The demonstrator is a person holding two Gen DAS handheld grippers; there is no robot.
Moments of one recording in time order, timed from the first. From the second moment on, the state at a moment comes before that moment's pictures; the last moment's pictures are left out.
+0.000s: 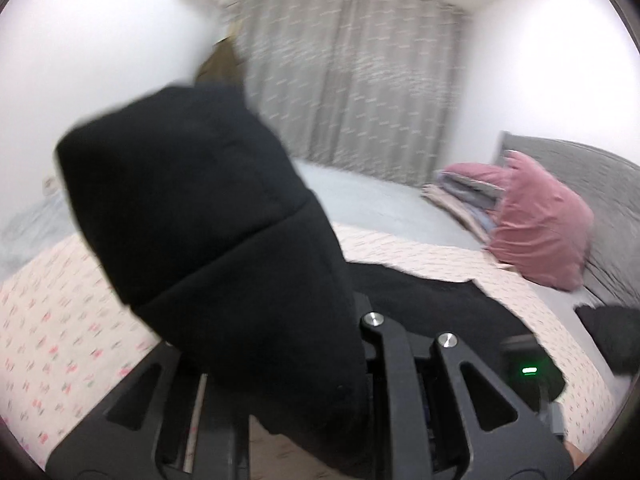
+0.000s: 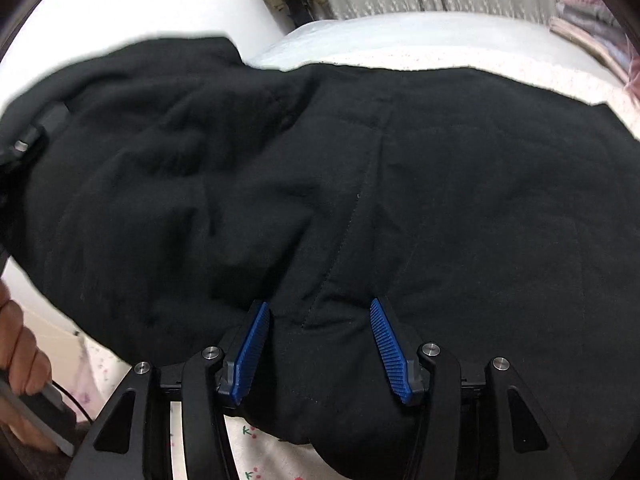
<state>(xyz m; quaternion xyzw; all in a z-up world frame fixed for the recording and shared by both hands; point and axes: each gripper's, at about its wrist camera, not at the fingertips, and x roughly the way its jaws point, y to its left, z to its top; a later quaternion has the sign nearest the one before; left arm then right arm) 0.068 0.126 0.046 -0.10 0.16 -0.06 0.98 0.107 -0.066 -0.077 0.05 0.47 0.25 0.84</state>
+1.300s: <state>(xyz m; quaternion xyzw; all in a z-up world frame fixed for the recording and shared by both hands) 0.032 -0.014 0.024 0.05 0.24 -0.37 0.90 0.093 -0.312 -0.031 0.36 0.41 0.14 0.83</state>
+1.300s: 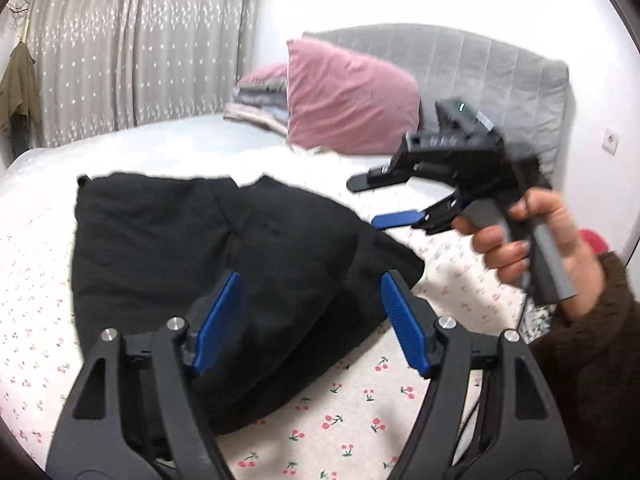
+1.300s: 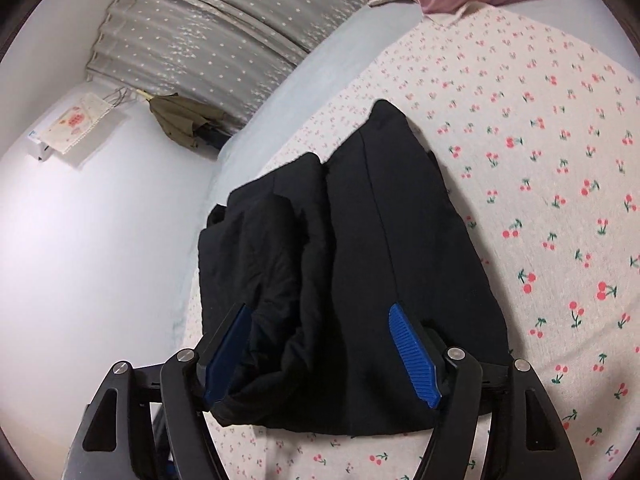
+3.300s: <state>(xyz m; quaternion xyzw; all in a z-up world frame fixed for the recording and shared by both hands) 0.119 -0.031 -0.035 0.02 0.30 -0.20 0.93 0.117 -0.366 -0.056 0.34 0.41 0.18 0.83</state>
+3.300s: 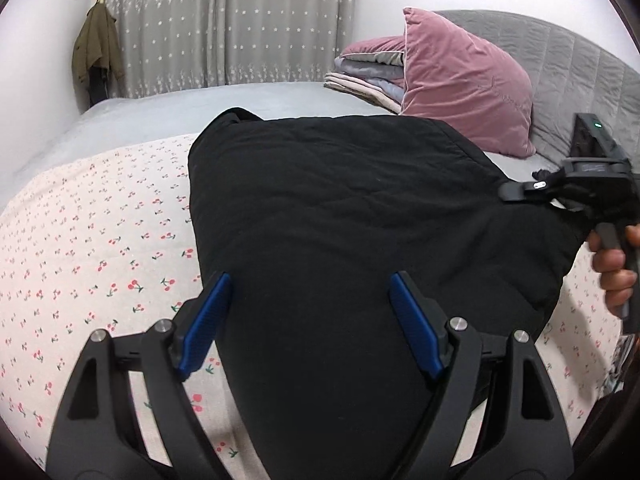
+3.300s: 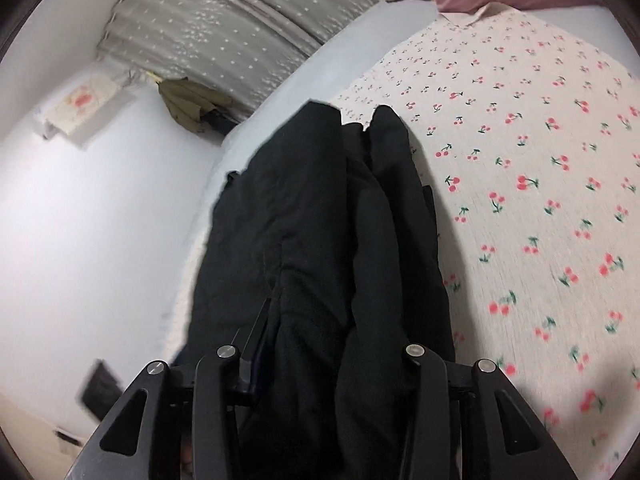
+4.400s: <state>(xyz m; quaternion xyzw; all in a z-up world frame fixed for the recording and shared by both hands) 0.101 -0.056 -0.036 0.09 0.28 -0.20 0.93 0.067 -0.351 -0.070 0.30 0.48 0.13 0.81</state>
